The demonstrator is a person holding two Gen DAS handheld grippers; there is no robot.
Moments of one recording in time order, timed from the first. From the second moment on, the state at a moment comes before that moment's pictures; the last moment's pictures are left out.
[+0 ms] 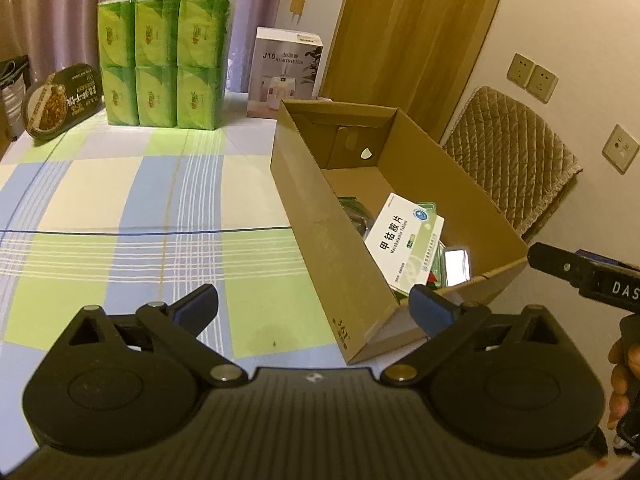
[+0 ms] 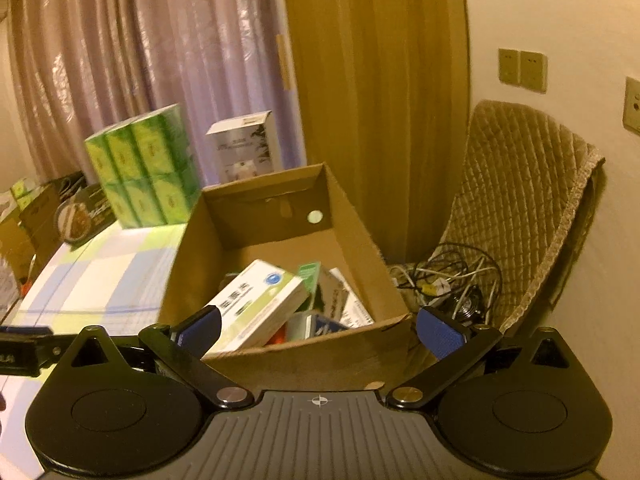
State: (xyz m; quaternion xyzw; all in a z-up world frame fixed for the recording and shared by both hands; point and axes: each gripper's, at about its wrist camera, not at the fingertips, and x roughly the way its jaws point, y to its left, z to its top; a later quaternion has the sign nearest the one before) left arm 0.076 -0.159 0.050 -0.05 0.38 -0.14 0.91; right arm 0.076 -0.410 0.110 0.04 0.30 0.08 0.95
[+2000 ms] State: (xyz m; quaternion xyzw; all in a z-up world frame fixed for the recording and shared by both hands) left arm 0.018 -0.160 0.075 -0.05 0.37 -0.12 0.92; right arm 0.006 -0.383 0.143 0.04 0.31 0.10 0.94
